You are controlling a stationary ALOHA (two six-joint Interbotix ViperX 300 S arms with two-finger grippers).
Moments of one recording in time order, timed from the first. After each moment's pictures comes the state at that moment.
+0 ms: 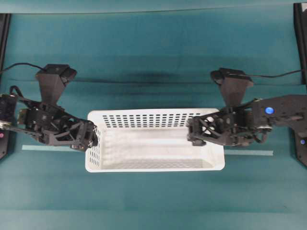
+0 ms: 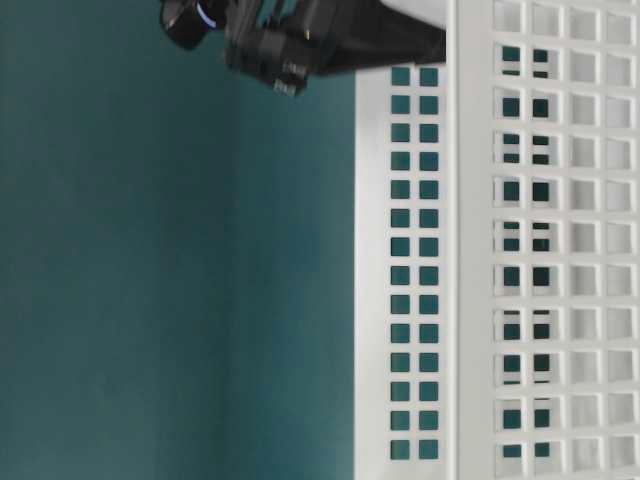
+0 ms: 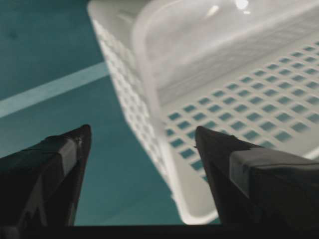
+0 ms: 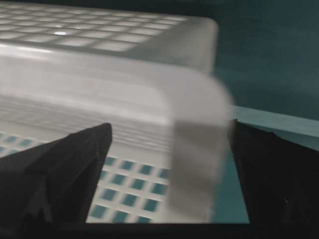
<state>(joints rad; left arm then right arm) -0.07 -0.37 0.77 0.05 0.59 -1.42 0.03 -0.14 0.71 -0.02 0.62 1.58</state>
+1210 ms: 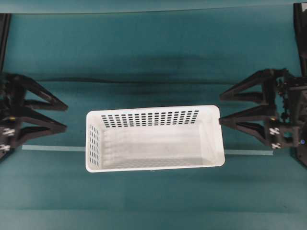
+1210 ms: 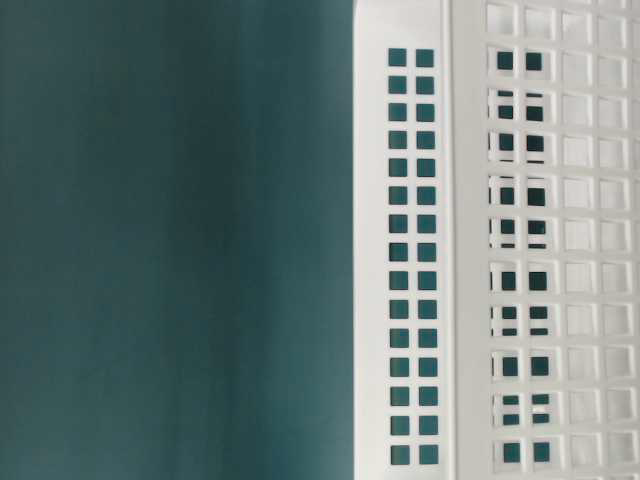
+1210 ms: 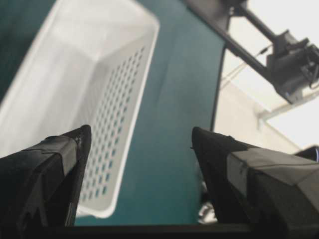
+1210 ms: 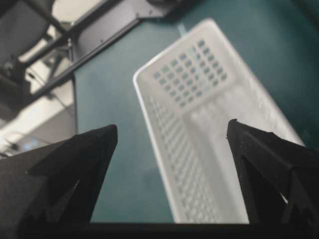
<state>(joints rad) -0.08 -0.85 0.78 0.04 0.39 -0.67 0.04 -0.74 0.84 -0.10 0.19 0.62</state>
